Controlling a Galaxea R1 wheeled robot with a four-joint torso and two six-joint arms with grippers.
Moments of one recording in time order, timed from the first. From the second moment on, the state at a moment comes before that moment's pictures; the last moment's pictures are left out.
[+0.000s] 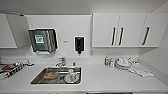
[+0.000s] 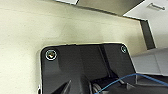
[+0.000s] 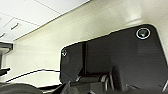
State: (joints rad) left arm 1.50 2.58 -2.10 -0.05 -0.14 0.05; right arm -1.51 2.57 -1.97 0.09 0.10 0.00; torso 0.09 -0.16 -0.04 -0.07
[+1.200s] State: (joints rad) left arm 1.56 2.17 -1.52 -0.02 -0.32 0.05; right arm -1.44 2.29 -1.68 0.20 0.10 0.01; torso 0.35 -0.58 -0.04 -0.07
